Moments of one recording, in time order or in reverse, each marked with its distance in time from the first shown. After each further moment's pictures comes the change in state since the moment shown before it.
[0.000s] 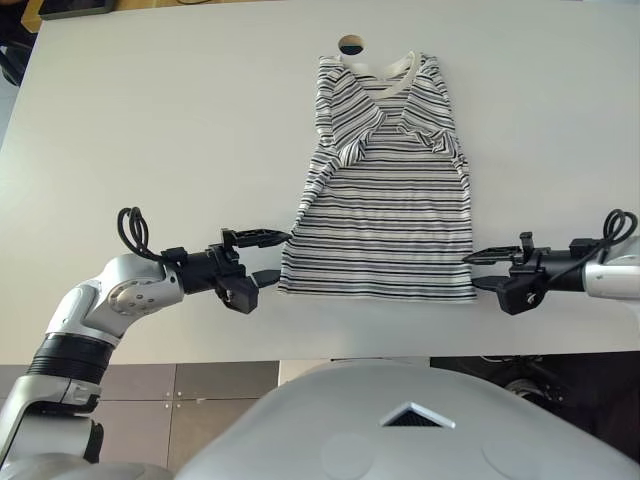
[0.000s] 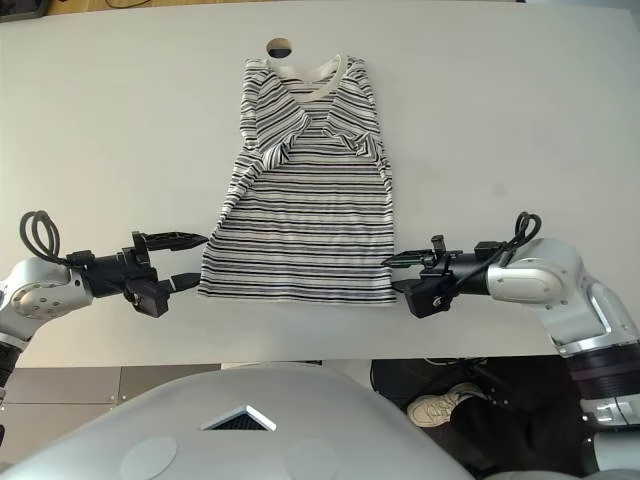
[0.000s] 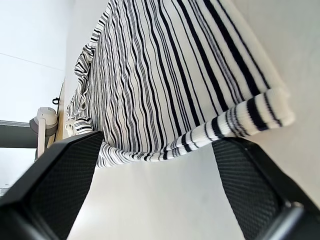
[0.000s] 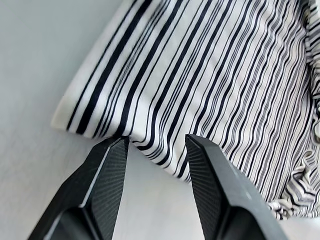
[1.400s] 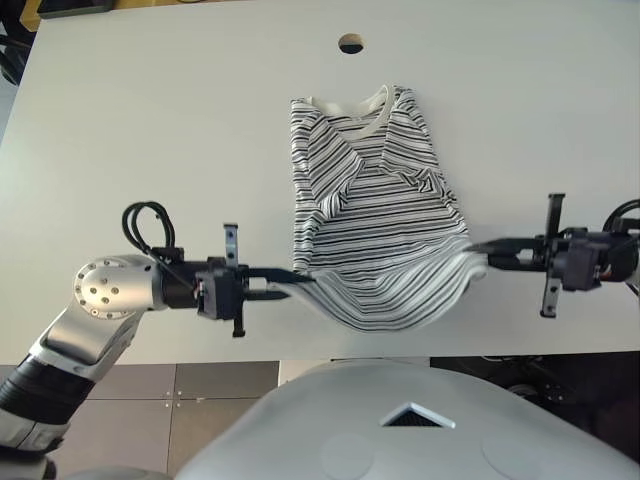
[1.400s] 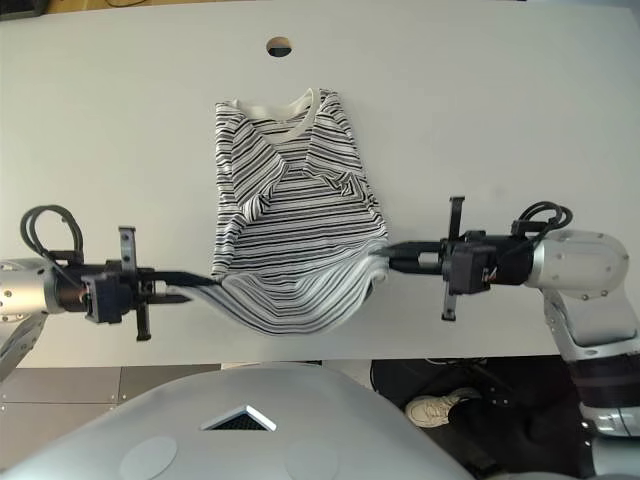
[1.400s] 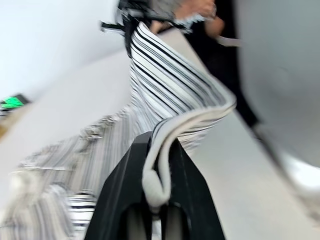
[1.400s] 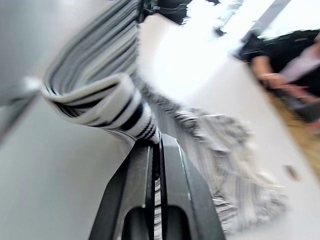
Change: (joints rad) left arm 0.078 0.108 -0.022 -0.475 -0.971 0.524 -0.451; right arm -0.007 0.080 -0.147 -0.079 0.713 0.167 0.162
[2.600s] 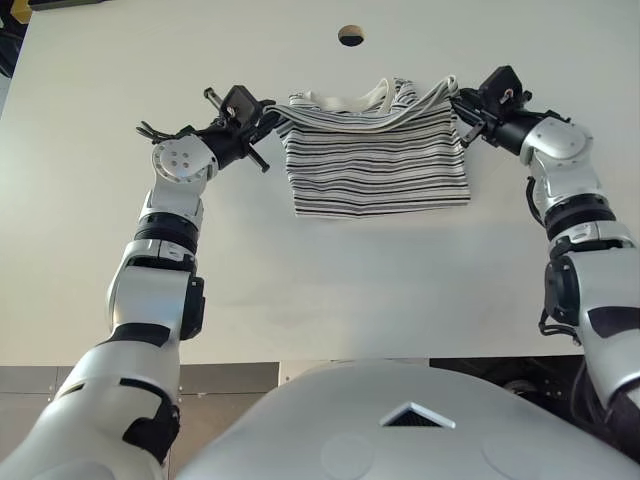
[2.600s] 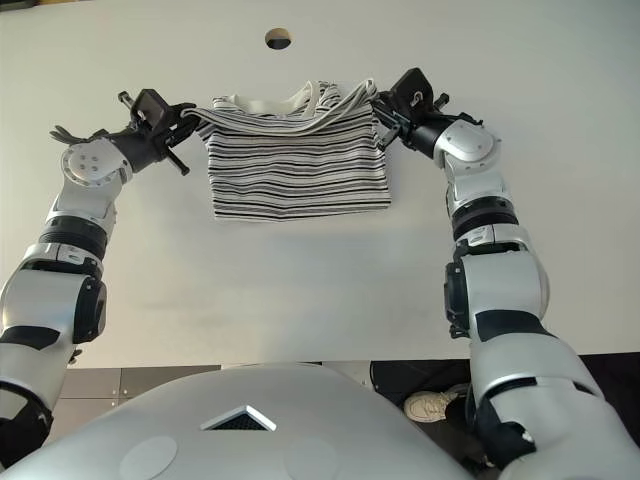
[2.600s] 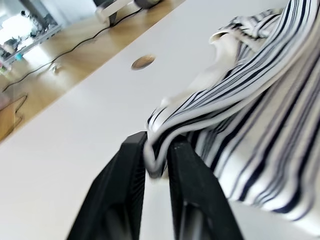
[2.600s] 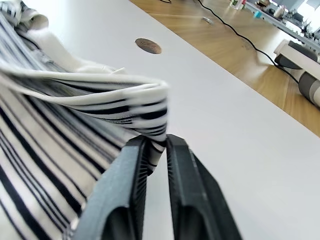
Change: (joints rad) left arm -0.841 -0.595 0.170 1.399 0.574 0.063 0.350; right arm -0.876 0.579 -0.018 1.334 -0.493 0.146 -0.487
